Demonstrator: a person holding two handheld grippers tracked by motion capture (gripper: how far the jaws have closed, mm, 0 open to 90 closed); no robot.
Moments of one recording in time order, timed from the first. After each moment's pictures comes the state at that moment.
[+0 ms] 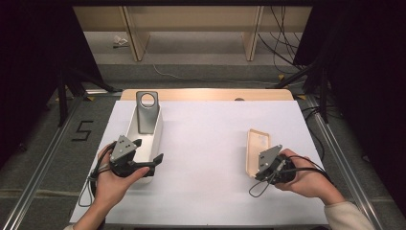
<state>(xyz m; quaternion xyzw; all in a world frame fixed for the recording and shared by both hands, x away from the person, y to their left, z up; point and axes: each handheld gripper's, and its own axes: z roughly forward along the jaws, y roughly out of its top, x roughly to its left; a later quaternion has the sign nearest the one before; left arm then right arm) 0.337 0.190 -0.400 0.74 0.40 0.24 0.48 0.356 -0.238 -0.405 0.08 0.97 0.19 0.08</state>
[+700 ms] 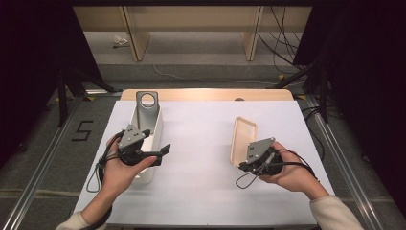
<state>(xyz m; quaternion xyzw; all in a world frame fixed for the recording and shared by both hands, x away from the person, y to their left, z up) 0.362 0.171 -0.385 0.75 0.38 0.23 0.48 0.366 -0.205 -0.393 0.07 0.95 0.28 0.12</state>
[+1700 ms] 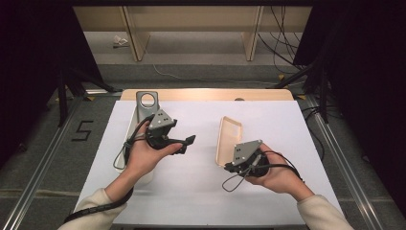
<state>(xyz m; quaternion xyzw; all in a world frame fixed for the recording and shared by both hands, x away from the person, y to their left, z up) 0.395 0.110 -0.364 0.79 0.33 0.19 0.48 0.362 -0.172 -0.395 0.06 0.94 0.31 0.12</state>
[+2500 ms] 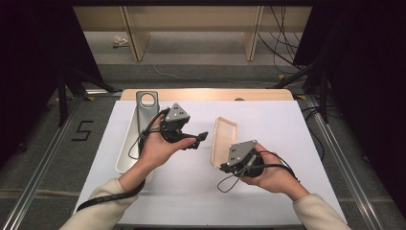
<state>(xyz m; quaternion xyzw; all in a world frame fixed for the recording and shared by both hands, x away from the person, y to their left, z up) 0.411 0.078 -0.357 0.80 0.32 0.17 0.48 0.362 -0.160 -0.395 0.05 0.94 0.31 0.12</state>
